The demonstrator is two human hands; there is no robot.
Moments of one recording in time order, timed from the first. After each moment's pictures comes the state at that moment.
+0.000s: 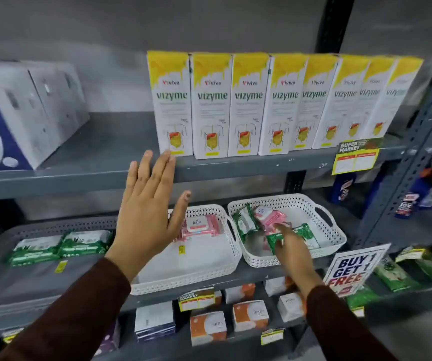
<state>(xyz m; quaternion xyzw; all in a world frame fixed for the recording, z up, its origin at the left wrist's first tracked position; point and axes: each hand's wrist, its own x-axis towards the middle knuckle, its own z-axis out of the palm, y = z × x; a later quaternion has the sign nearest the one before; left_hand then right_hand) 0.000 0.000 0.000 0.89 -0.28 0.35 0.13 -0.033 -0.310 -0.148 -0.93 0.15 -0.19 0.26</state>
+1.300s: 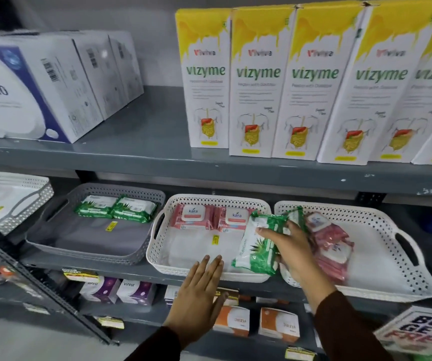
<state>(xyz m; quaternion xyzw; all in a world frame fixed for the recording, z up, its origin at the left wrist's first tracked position) -0.023 -0.036 -0.235 0.97 -0.22 0.09 0.08 0.043 -0.263 -0.124 -0.71 0.16 0.03 0.68</state>
